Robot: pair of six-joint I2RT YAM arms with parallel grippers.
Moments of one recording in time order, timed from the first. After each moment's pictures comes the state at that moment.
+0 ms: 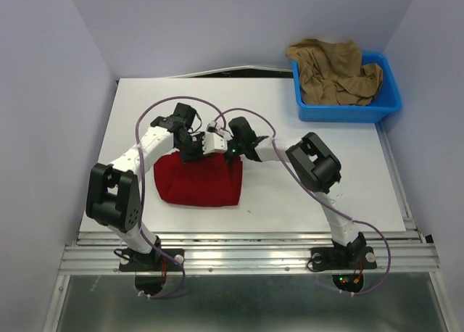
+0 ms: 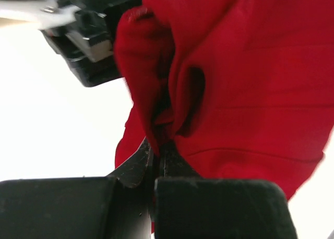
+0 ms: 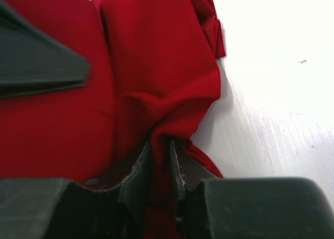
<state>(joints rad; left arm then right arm) -0.35 1.61 1.26 -0.88 0.33 1.11 0.69 2.30 1.51 0.19 -0.89 0.23</state>
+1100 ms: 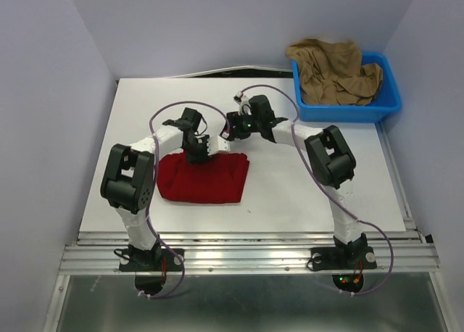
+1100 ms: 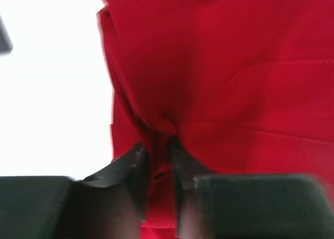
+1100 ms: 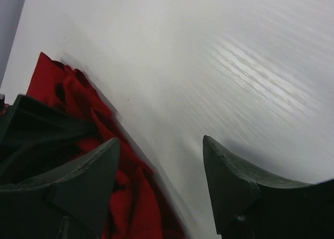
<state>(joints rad) -0.35 1.78 1.17 -0.65 0.32 1.11 0.54 2.26 1.62 0.10 -0.58 0.38</state>
